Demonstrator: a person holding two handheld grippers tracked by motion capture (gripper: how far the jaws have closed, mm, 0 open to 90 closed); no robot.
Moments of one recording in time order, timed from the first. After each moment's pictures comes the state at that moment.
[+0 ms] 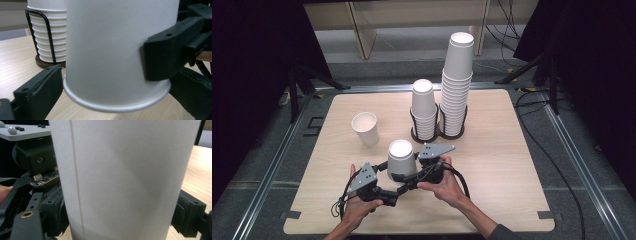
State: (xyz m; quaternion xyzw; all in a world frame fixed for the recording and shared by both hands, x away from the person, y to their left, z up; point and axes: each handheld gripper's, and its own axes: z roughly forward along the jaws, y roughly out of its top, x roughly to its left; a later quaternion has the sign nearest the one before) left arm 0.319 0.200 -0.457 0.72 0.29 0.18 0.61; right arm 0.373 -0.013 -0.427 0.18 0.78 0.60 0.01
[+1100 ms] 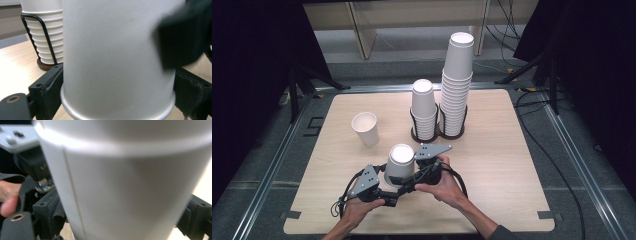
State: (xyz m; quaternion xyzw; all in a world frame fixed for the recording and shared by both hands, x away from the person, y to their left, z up) left arm 0.318 0.200 -0.458 0.74 0.25 0.20 0.58; right arm 0.366 -0.010 -0.414 0.19 0.79 0.58 0.00
